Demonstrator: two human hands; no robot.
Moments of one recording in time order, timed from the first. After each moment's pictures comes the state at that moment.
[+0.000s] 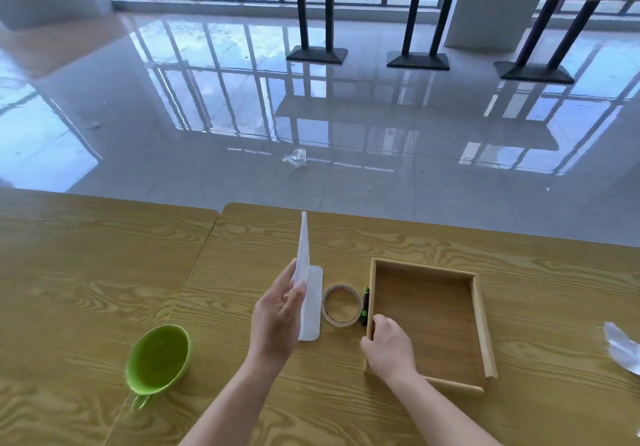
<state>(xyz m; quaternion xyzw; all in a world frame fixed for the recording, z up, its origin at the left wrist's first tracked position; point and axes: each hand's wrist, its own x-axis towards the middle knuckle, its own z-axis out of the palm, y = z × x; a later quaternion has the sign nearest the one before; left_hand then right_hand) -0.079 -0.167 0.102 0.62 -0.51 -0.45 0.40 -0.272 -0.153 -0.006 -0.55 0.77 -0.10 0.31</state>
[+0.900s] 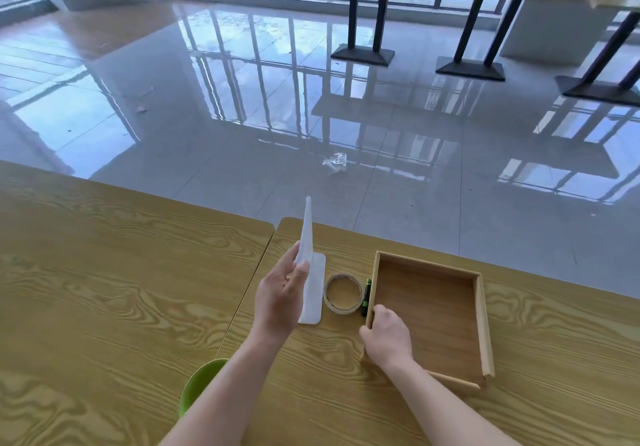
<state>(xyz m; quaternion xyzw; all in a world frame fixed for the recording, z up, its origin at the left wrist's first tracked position) 0.044 -0.281 0.098 0.65 -0.49 -0.40 0.42 -0.145 -0.278 -0.006 -0.58 0.75 -0.08 0.30</state>
